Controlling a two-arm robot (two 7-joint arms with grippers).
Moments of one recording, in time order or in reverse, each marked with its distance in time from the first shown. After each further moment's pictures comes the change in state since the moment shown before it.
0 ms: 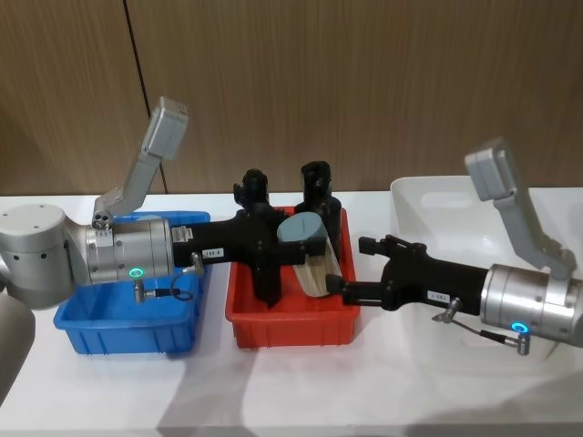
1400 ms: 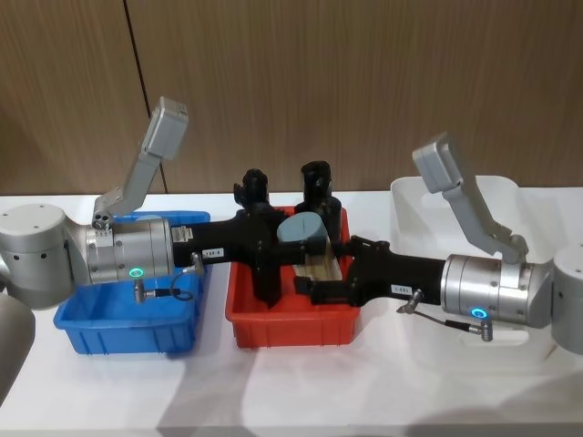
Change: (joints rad) left arm 0.000 0.000 0.000 0.000 0.000 0.000 0.000; right arm 0.103 -0.064 -0.067 0.119 -0.050 0.022 0.031
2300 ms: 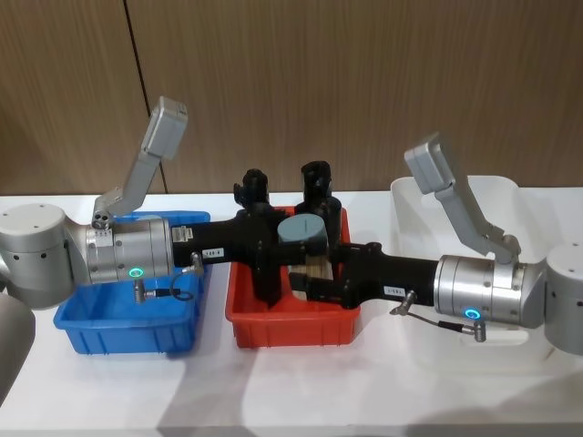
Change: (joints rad) left arm 0.000 0.000 0.000 0.000 -0.002 0.000 -0.002; right arm 0.009 0.000 -0.023 0.002 0.015 -0.005 0.003
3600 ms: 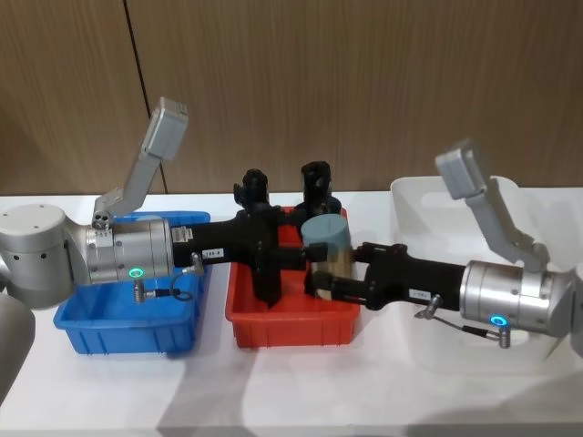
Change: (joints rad) left arm 0.000 0.000 0.000 0.000 0.002 0.000 0.002; right arm -0.033 0.061 0.010 -0.027 0.050 -0.034 -0.035
